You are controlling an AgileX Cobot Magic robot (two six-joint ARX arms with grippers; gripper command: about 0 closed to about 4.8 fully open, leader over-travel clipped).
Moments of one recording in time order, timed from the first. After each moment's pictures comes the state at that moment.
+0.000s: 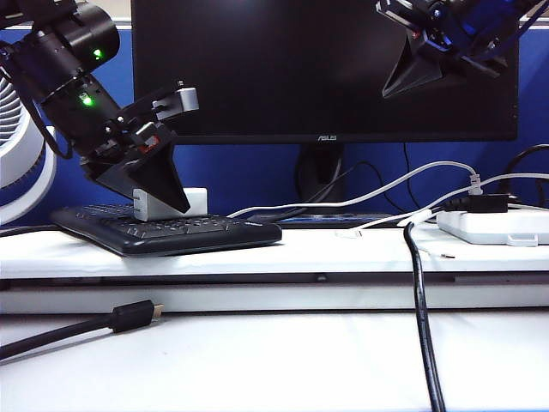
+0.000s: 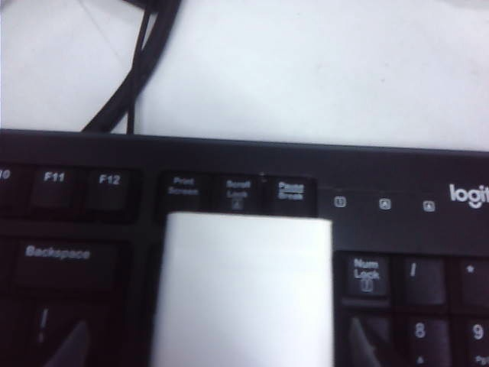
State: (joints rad) left arm -0.30 1.66 1.15 -0.35 0.38 0.50; right arm 0.29 1.34 1.01 -0.04 -0.26 0.13
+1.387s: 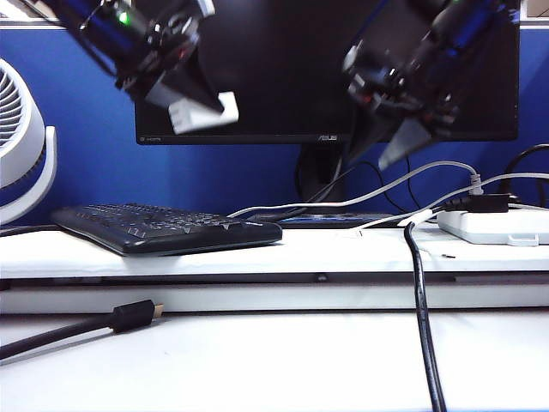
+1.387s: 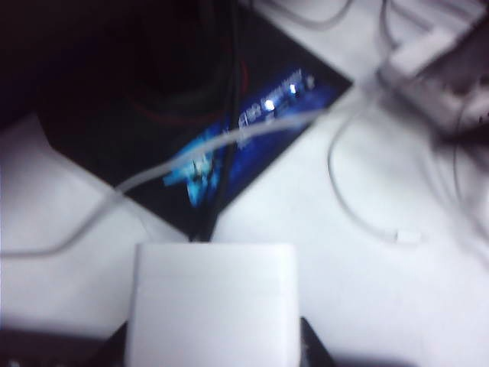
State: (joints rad) left arm -0.33 1.66 1.41 -0.34 0.46 0.29; right arm 0.31 1.67 1.35 -0.45 -0.26 -0.16
